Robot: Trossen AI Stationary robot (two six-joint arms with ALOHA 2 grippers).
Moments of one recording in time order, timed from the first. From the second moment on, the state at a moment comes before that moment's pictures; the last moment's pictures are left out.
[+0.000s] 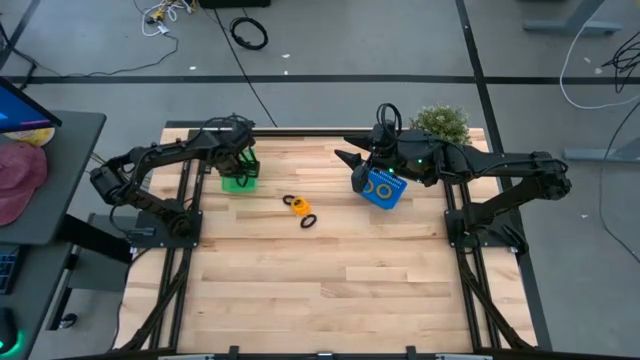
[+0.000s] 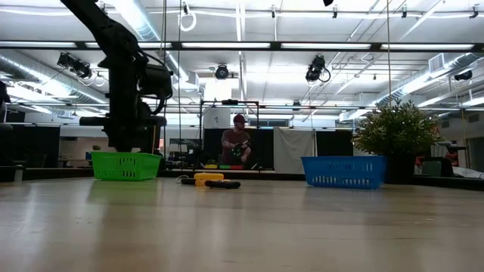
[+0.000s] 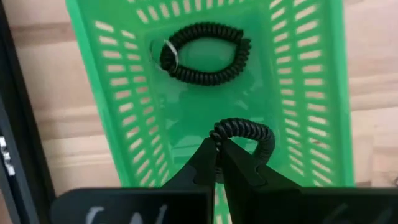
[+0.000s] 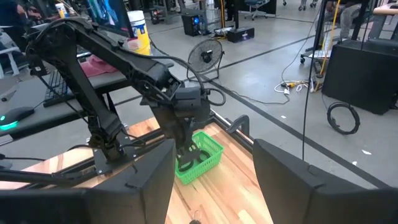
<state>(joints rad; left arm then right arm) 0.75 1.43 0.81 -0.76 -0.13 -0.70 0.00 1.33 1.40 -0.33 0.45 0.25</state>
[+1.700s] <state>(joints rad) 0.19 0.77 0.97 -0.39 -0.44 -0.27 0.00 1.33 1.40 -0.34 0.45 0.25</state>
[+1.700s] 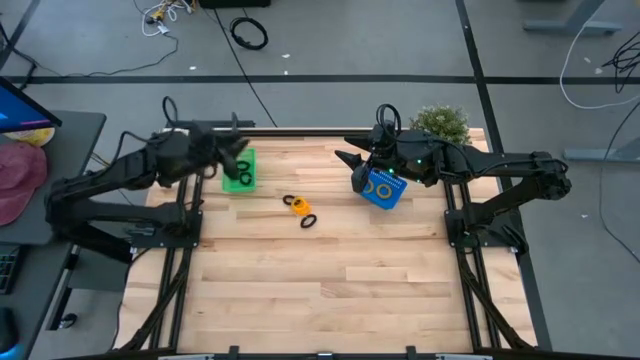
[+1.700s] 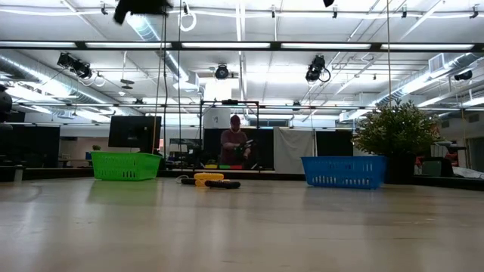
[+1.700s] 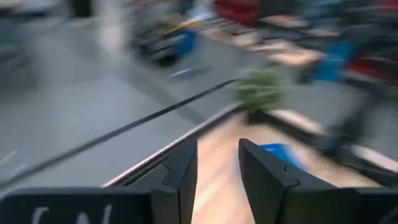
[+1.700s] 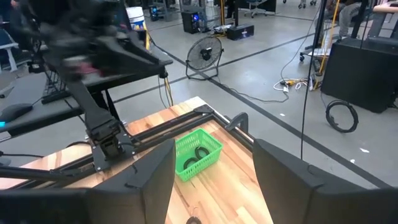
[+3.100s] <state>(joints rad) 0.01 1.04 0.97 0.01 -0.04 0.06 0.01 1.24 1.40 -0.36 0.32 0.17</state>
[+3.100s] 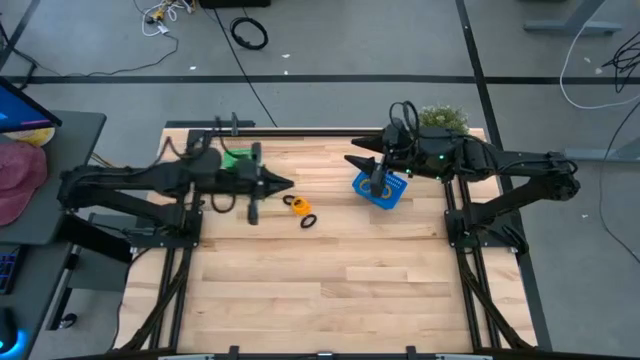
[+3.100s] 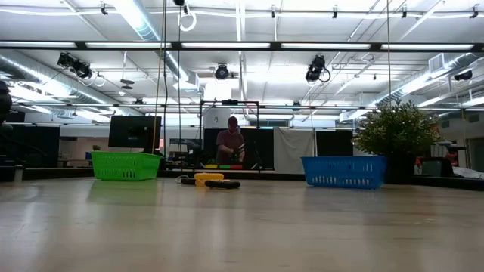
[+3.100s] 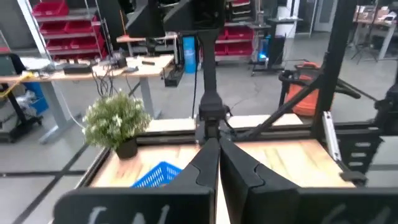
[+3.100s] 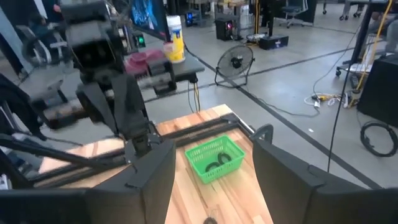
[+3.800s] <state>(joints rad) 0.10 1.27 1.02 0.08 -0.08 -0.03 0.02 1.20 1.40 -0.39 0.32 0.17</state>
